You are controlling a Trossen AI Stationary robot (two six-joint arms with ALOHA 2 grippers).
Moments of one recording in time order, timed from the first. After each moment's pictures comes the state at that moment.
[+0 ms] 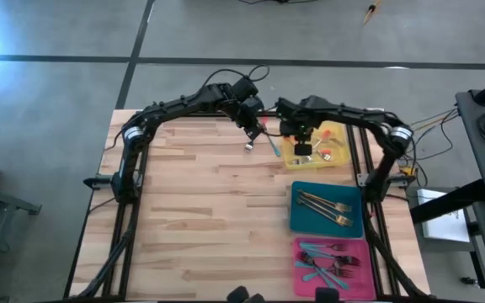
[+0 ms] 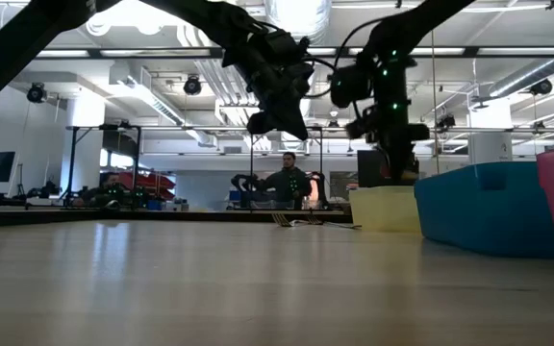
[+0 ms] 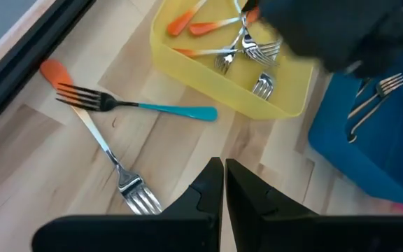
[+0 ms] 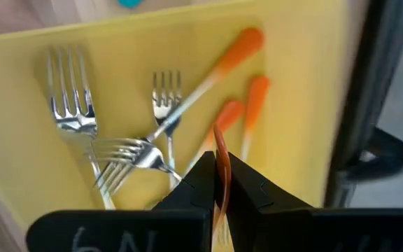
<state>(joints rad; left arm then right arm) 0.50 2.08 1.92 -0.83 0.32 -0.15 -0.57 1.76 1.38 -1.10 0.18 -0.51</state>
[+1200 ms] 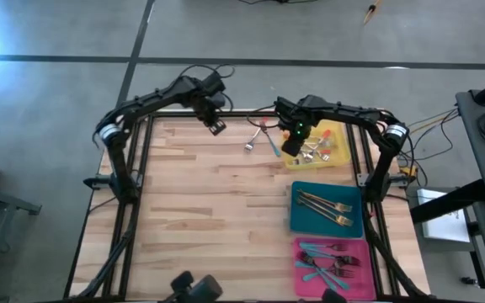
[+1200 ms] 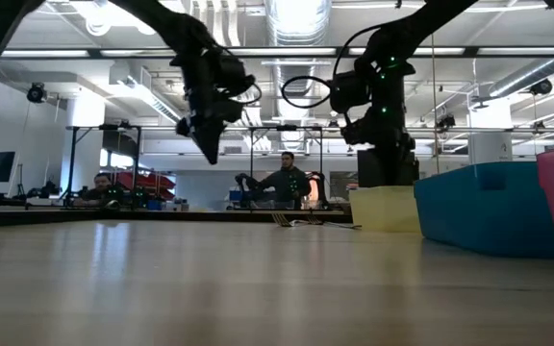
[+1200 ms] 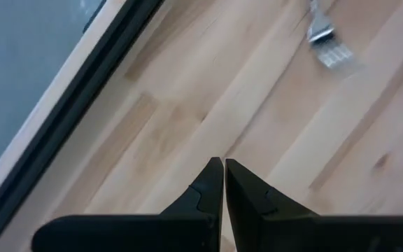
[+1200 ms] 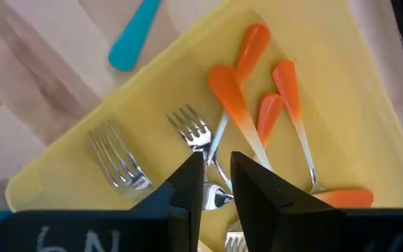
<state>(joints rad) 0.69 1.86 1.61 -1.04 0.04 0.04 -0.60 1.80 1.38 -1.07 0.05 -0.03</state>
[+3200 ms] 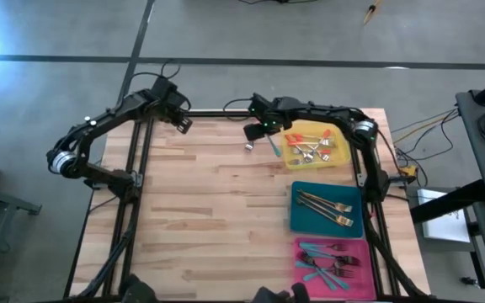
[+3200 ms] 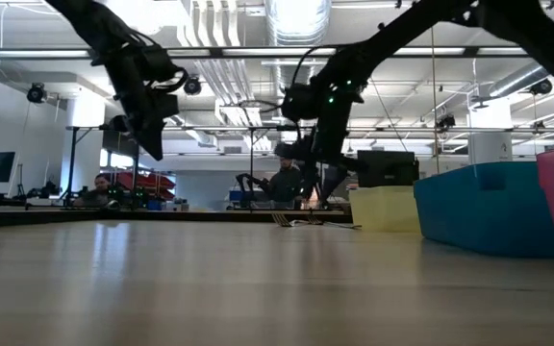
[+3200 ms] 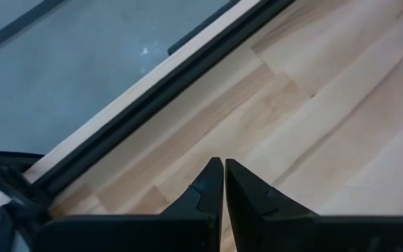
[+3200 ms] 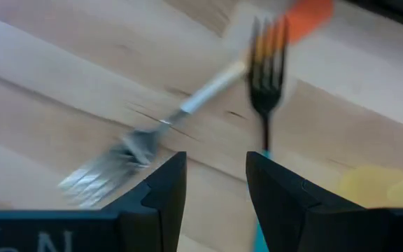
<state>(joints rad) 0.96 1.36 1.02 -0.67 0.01 0.09 -0.54 2.09 1.66 -0.78 0.02 0.63</state>
